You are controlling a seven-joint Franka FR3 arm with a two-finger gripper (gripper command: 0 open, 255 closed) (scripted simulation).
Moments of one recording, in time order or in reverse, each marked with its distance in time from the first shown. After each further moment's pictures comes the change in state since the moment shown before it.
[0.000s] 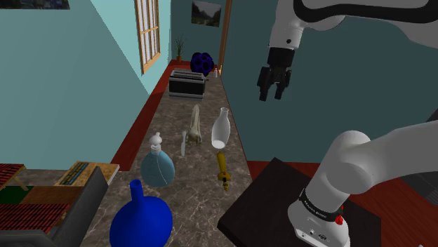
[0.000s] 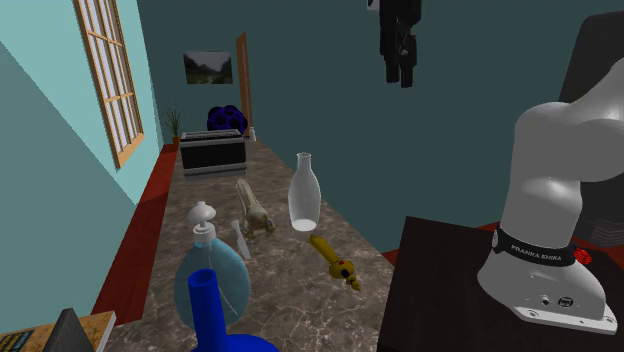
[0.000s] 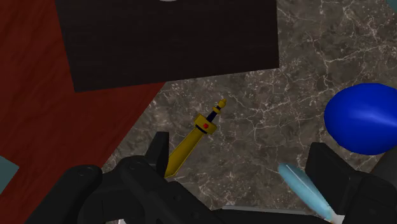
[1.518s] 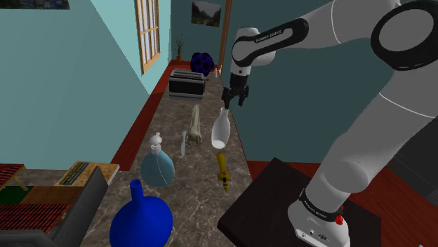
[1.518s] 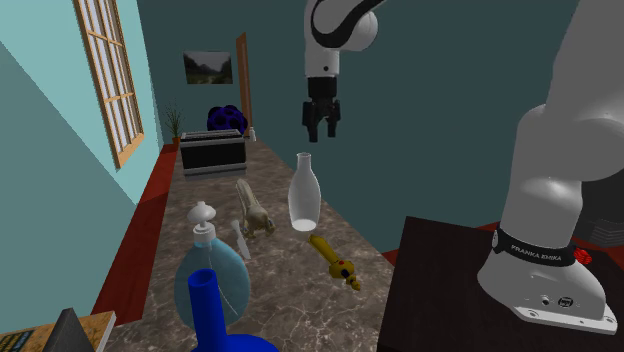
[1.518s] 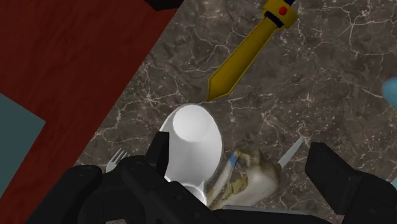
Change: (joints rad) arm -0.052 0.640 -0.104 0.152 -0.093 0.566 -0.160
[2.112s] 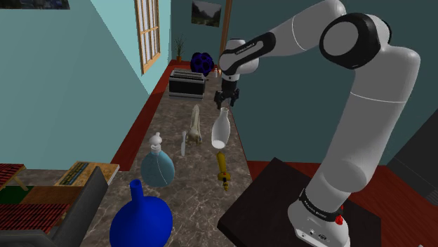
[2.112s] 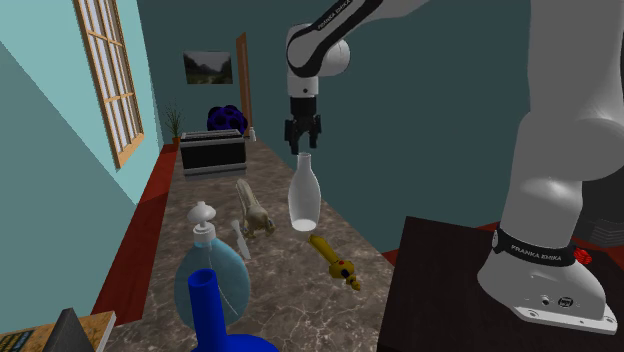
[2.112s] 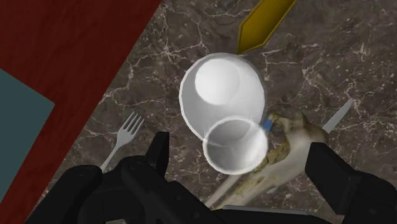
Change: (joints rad) arm -0.028 0.287 -0.026 0.199 0.017 0.122 -0.057
